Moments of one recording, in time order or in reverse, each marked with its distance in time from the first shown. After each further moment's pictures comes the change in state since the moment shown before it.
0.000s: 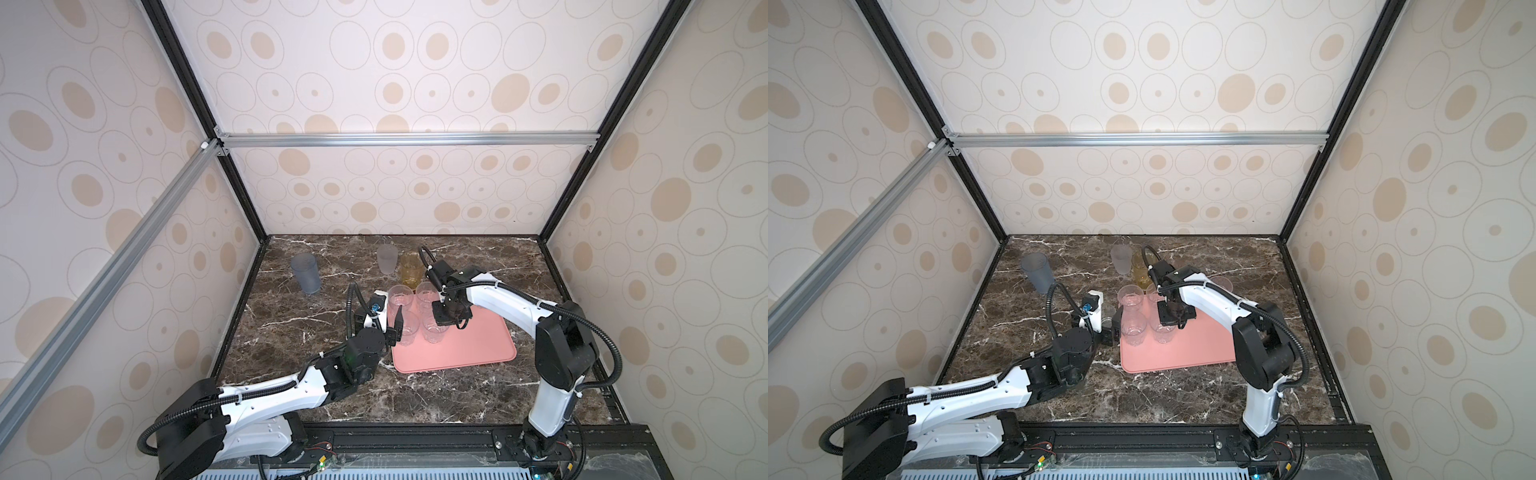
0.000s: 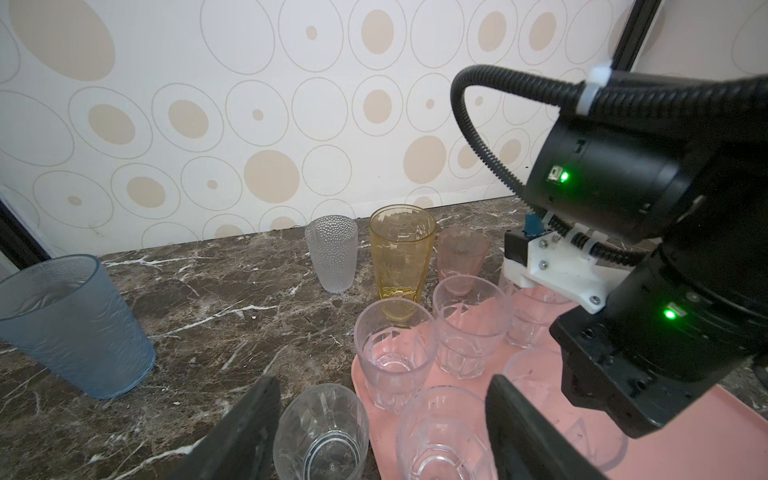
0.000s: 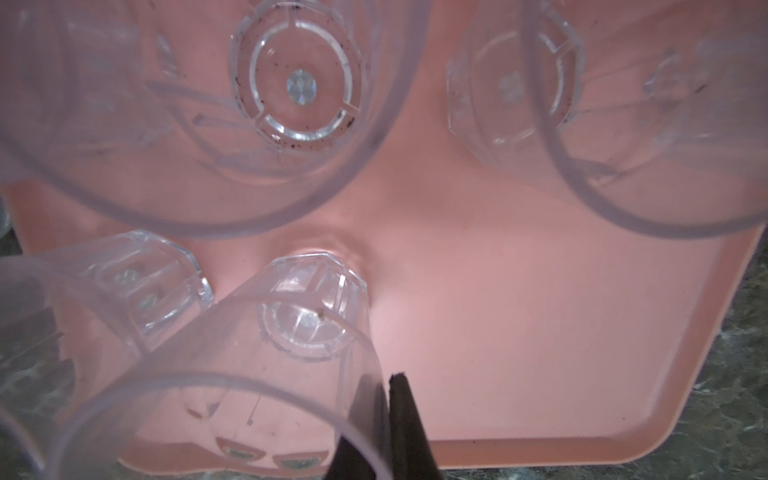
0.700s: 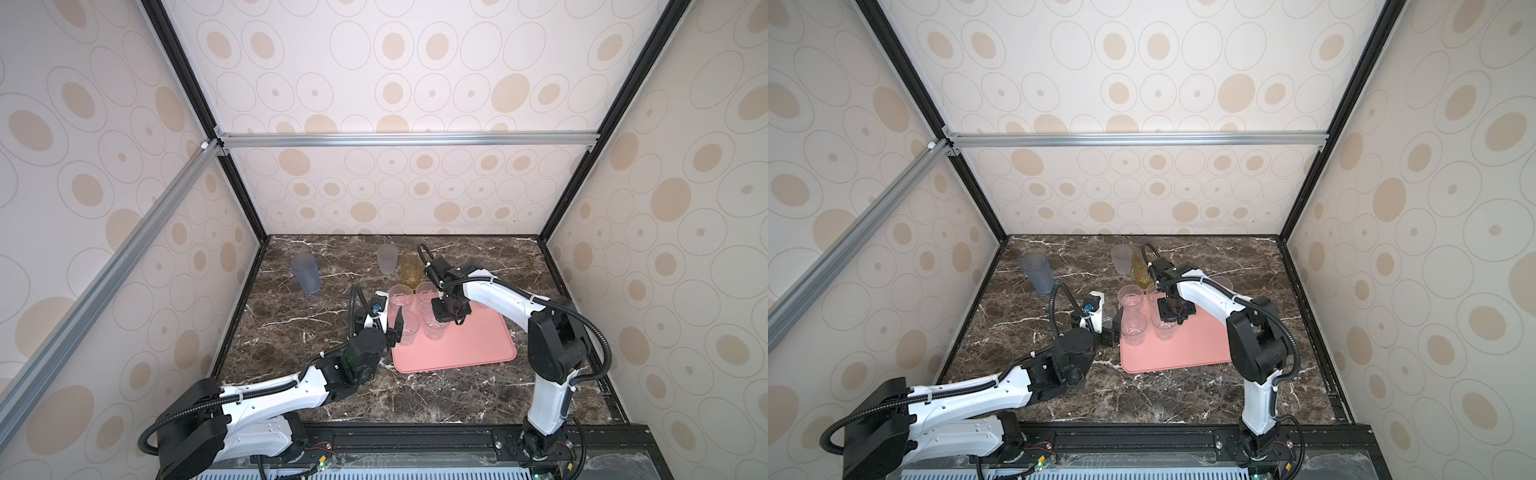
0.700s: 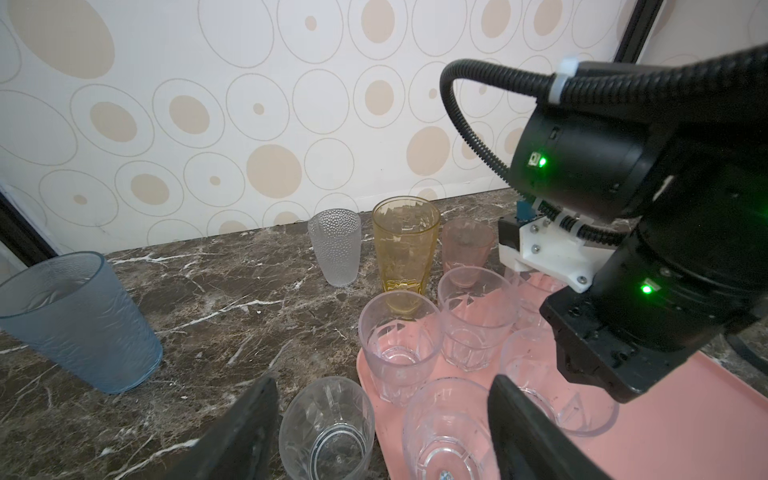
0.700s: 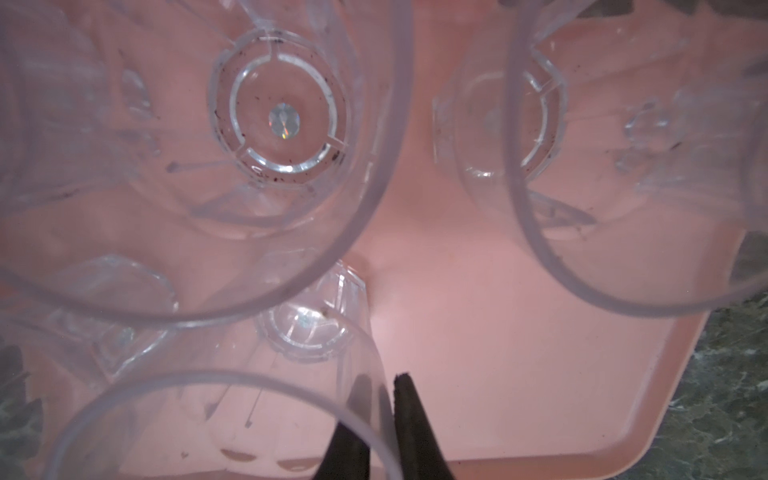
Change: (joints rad) left arm 0.002 0.005 0.005 -0.051 -0.006 0.009; right arm -0.012 0.050 0.046 -0.008 0.008 -0.028
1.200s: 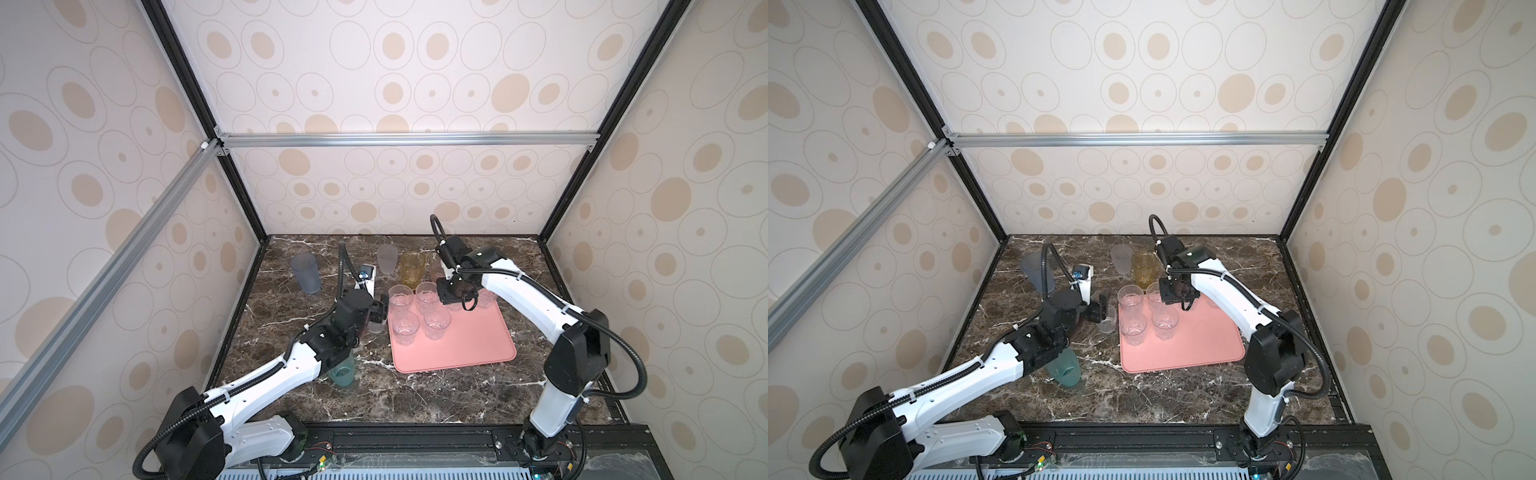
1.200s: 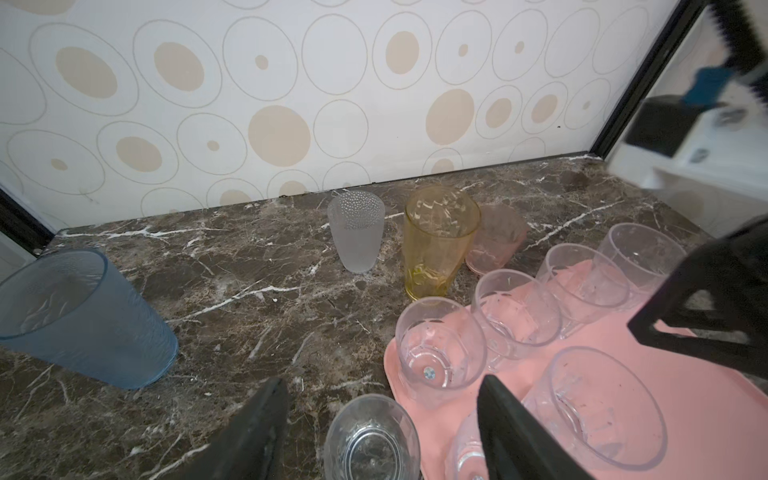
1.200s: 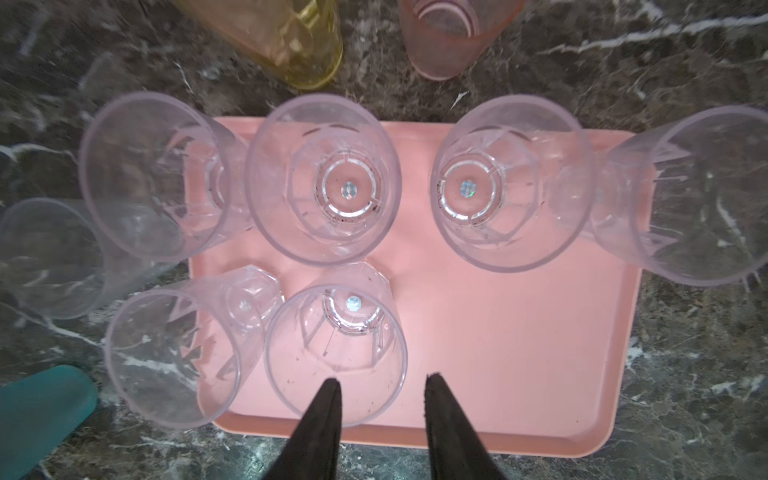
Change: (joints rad) left arm 0.341 0.012 0.256 -0.368 0.374 -0.062; right arm -0.039 -0.161 0.151 -0.069 -0.047 -0.008
